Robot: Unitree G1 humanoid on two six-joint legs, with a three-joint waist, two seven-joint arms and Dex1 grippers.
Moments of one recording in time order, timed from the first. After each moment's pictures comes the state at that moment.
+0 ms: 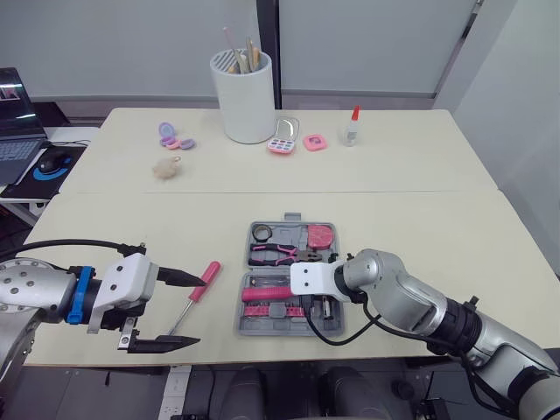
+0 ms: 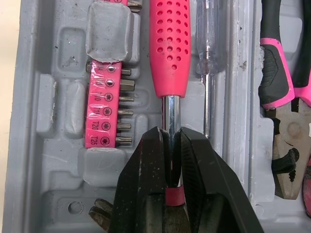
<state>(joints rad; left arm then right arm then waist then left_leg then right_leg) 0.16 1.10 0.32 -0.36 -0.51 0.25 -1.45 -0.66 -0.51 0.85 -0.28 -0.24 0.85 0.95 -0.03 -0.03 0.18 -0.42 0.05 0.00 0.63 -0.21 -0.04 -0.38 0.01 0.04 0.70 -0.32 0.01</state>
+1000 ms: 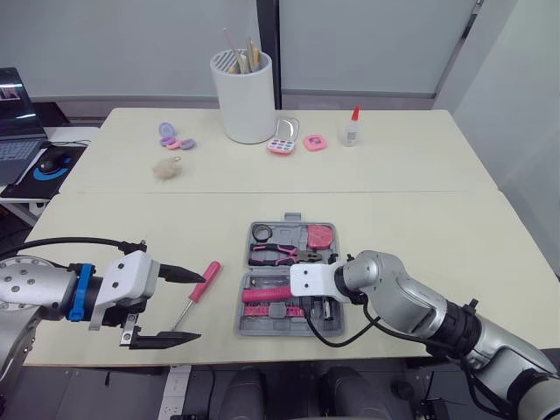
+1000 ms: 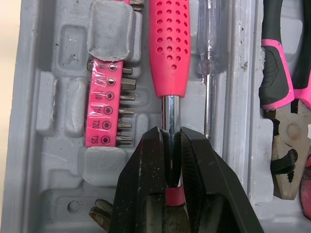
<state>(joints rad) 0.14 1.10 0.32 -0.36 -0.50 0.25 -1.43 -0.64 -0.49 0.83 -0.28 -0.26 0.86 0.96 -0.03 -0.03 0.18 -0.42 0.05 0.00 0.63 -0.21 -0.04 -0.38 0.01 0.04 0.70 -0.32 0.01</state>
